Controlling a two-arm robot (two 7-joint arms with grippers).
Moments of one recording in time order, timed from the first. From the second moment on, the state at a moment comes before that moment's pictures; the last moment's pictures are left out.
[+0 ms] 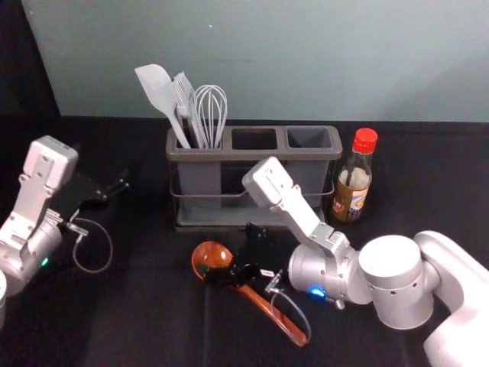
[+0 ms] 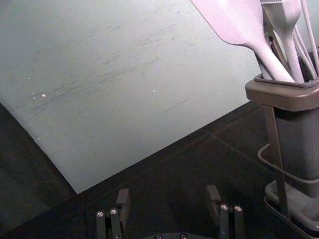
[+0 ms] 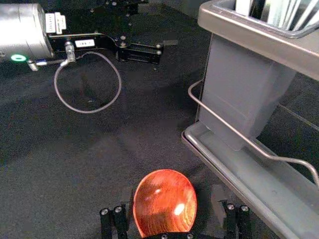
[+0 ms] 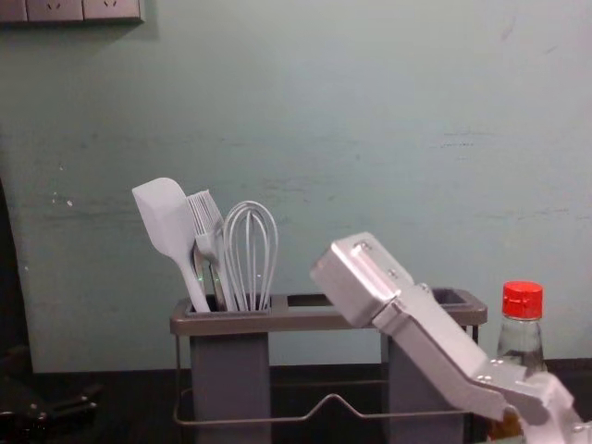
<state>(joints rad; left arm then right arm) -0.20 0.60 0.45 -1.41 -0.25 -0.12 0.03 0.34 0.32 -0.64 -1.50 0.20 0.44 0.44</state>
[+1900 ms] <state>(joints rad) -0.20 0.60 0.45 -1.41 -0.25 -0.12 0.03 0.33 0.24 -0.62 -1.43 0.08 0.45 0.47</state>
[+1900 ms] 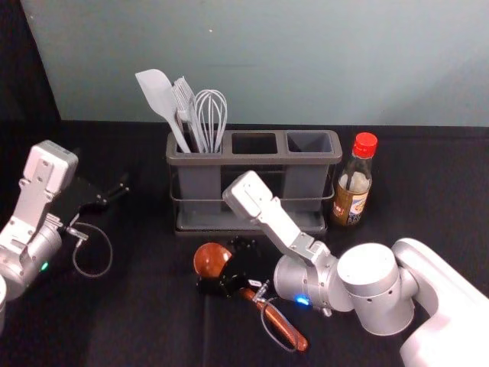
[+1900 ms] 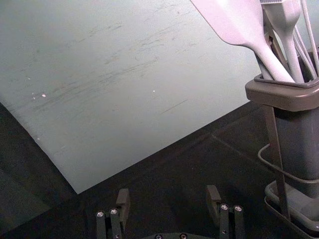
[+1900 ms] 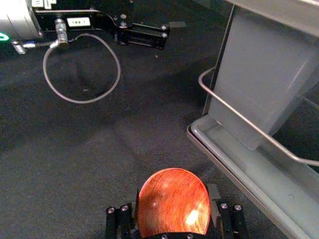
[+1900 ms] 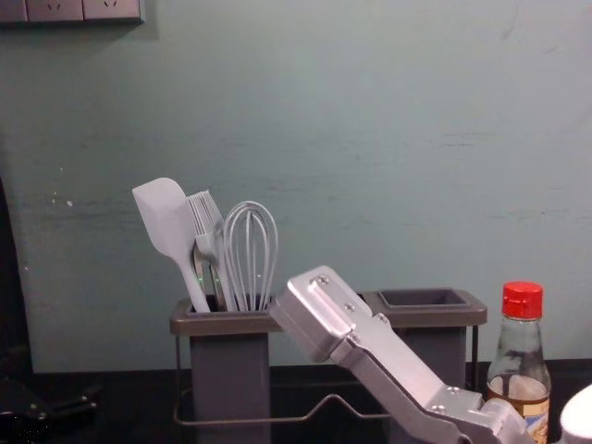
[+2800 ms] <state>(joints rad) -0.20 0.60 0.45 -1.41 -0.25 -0.12 0.03 0.17 0.41 -0.42 -1.76 0.27 0.35 0.46</state>
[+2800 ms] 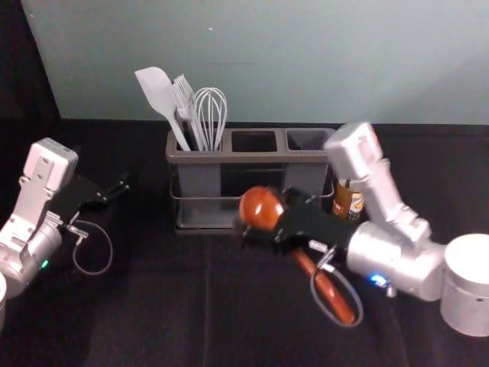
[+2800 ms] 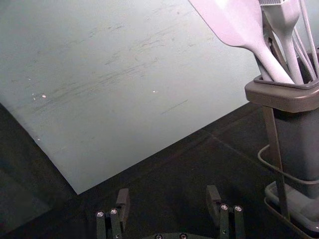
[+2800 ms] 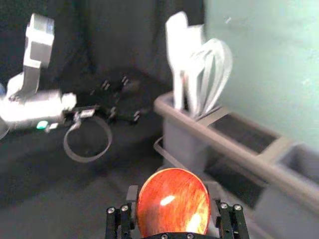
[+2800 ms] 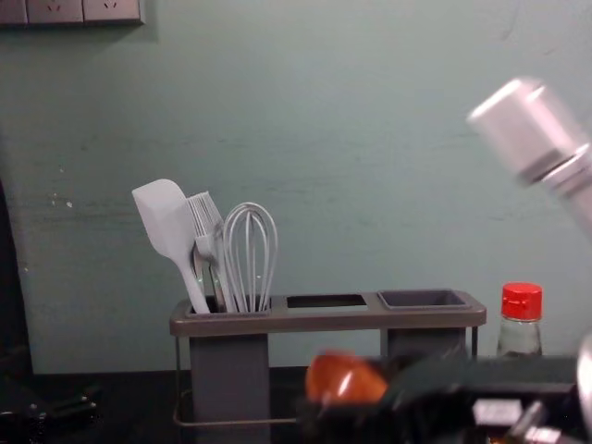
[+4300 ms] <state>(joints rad) -0.20 0.60 0.45 -1.41 -0.25 -0.12 0.03 0.35 0.16 -0.29 -1.47 0.21 -0.24 0.26</state>
